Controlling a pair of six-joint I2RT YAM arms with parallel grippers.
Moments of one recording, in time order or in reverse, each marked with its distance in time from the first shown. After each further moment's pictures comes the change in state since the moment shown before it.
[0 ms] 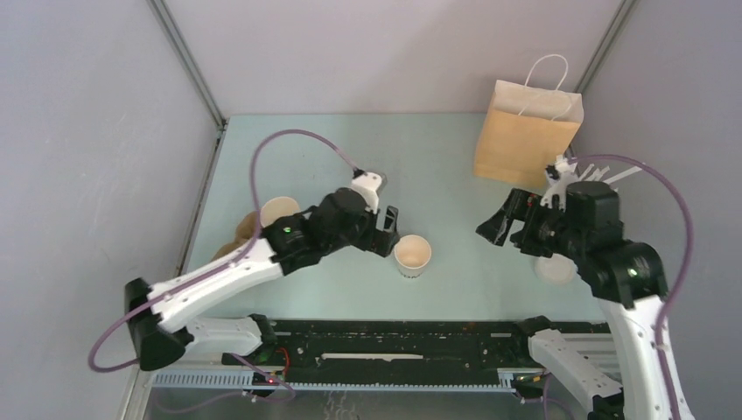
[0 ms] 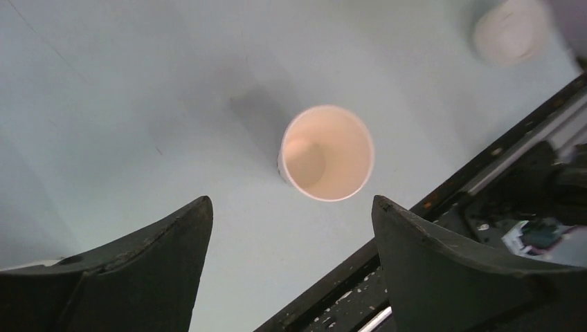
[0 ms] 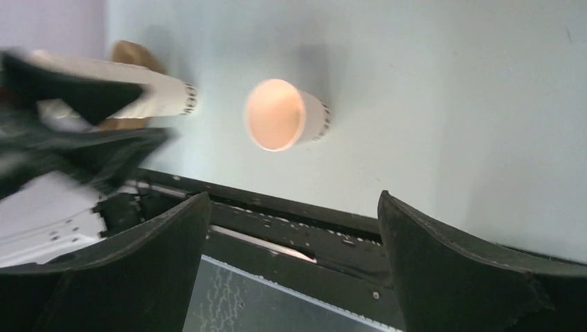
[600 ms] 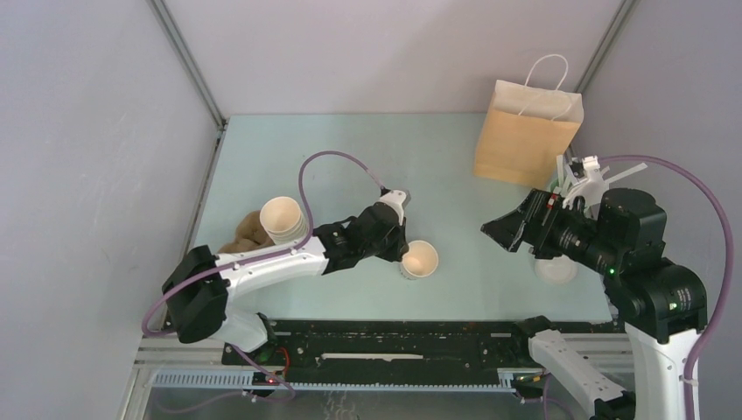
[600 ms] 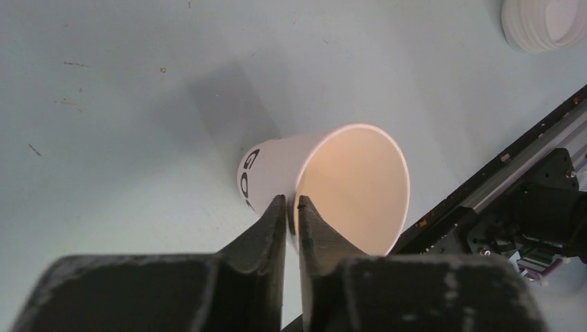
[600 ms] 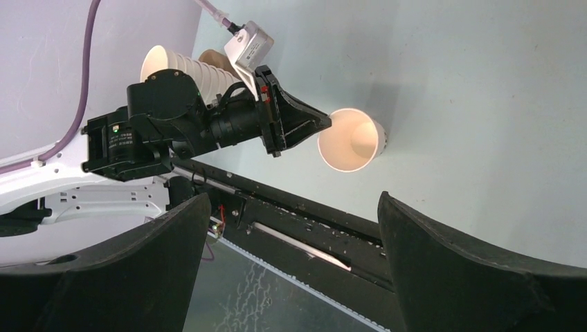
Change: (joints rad) left arm -0.013 0.225 -0.092 0.274 0.069 -0.132; right arm 0.013 -0.009 0.140 -0.019 -0.090 0.023
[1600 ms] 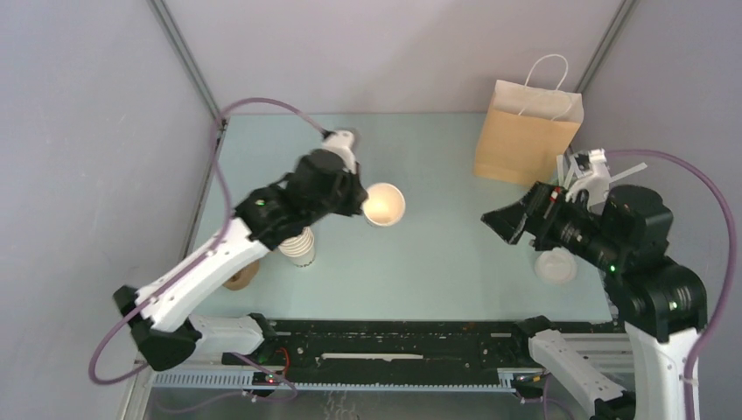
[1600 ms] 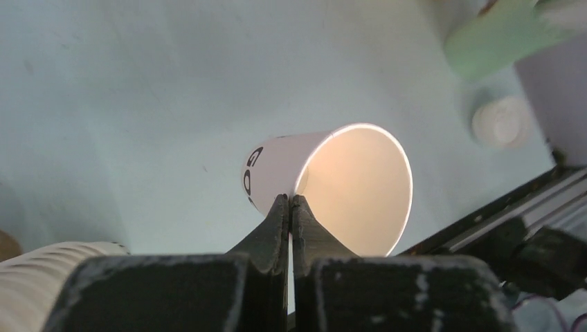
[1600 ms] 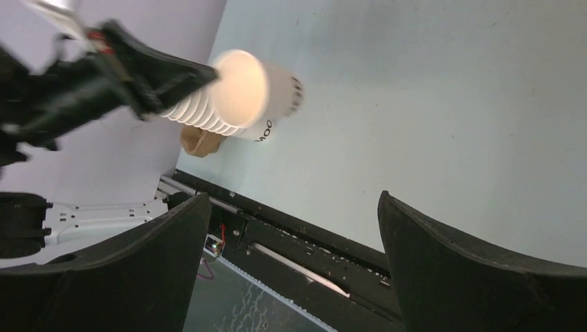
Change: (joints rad) left arm 0.193 -0.256 0.485 -0.553 -0.114 0.090; right arm 0.000 0.034 0.003 0.102 0.000 -0.014
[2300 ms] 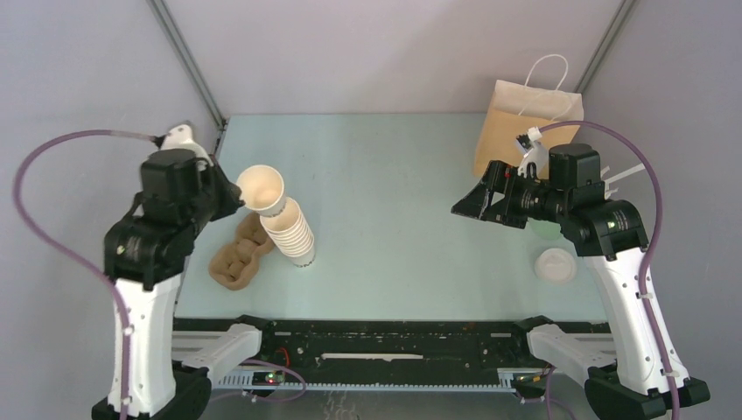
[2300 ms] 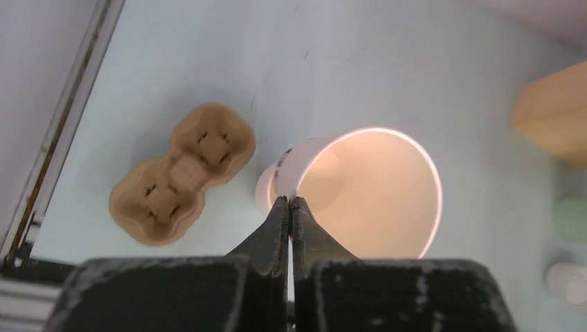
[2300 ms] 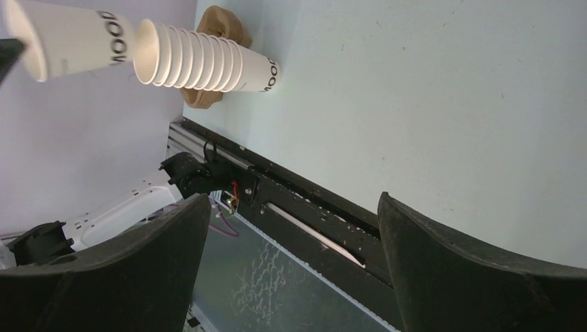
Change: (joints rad) left arm 0.607 -0.208 0.159 -0.481 0.002 0.028; right arm 0.002 0.180 -0.084 0.040 -0.167 -0.006
